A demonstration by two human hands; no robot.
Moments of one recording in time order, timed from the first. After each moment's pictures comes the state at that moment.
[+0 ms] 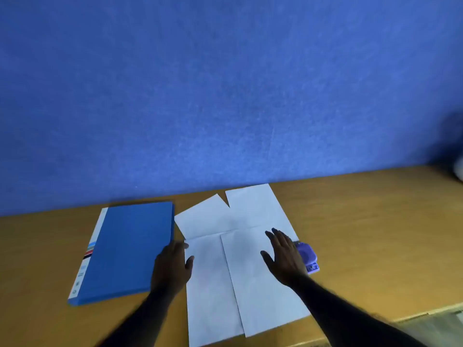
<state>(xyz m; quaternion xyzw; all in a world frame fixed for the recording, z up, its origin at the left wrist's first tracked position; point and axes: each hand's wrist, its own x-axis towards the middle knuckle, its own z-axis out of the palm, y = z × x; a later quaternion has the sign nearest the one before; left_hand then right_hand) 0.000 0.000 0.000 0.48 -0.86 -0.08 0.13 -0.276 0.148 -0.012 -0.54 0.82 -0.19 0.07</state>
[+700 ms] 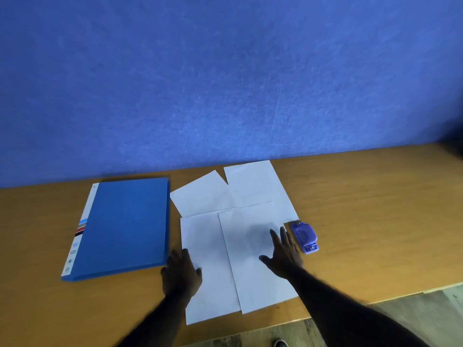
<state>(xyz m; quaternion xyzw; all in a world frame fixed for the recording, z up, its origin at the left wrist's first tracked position) -0.017 0.050 -0.057 0.61 -0.78 -0.14 -0.06 -0.271 0.156 -0.057 -0.43 0.87 -0.04 0.23</state>
